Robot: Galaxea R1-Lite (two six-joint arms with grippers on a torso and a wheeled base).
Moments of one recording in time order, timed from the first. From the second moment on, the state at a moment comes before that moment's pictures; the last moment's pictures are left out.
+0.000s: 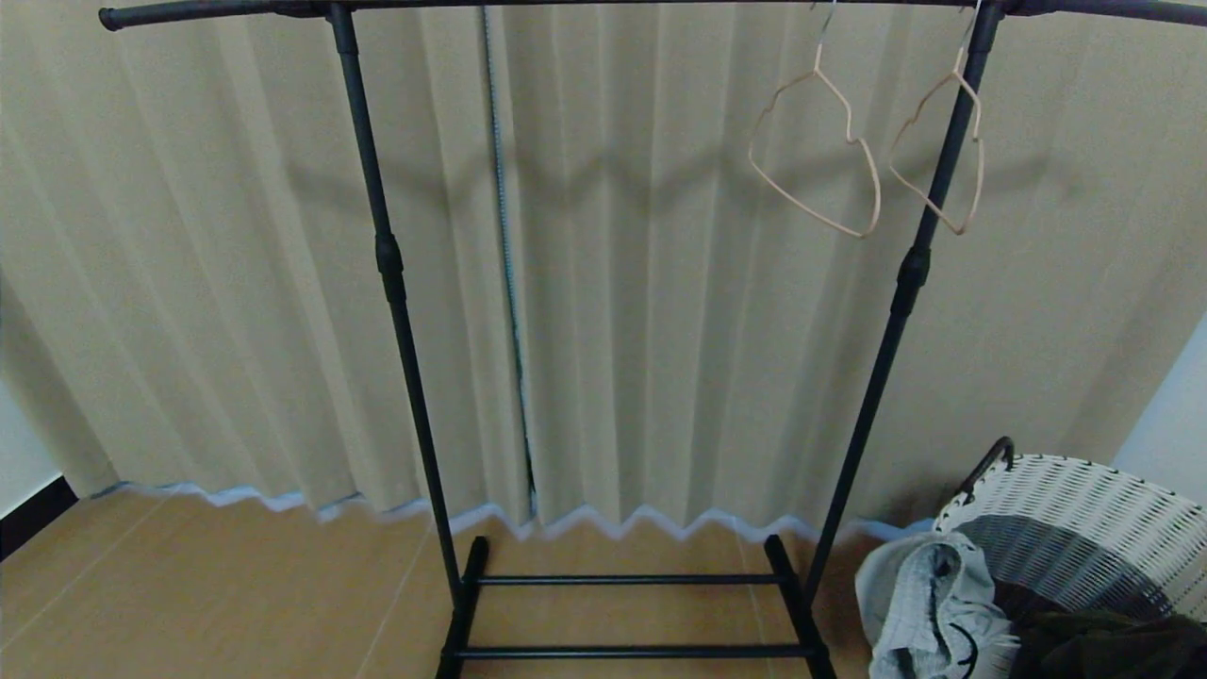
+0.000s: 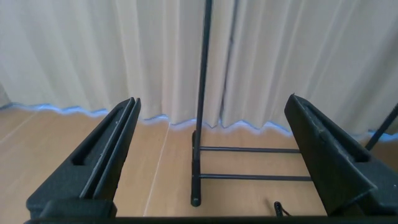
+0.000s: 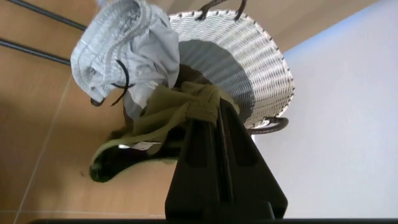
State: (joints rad) left arm 0.00 0.01 -0.01 0.02 0.03 -0.01; right arm -0.11 0.86 -0.10 -0.25 -0.18 -0.54
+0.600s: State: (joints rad) left arm 0.00 0.01 -0.01 0.02 -0.06 0.09; right arm -0.10 0.81 -0.15 -0.25 -0.10 -0.52
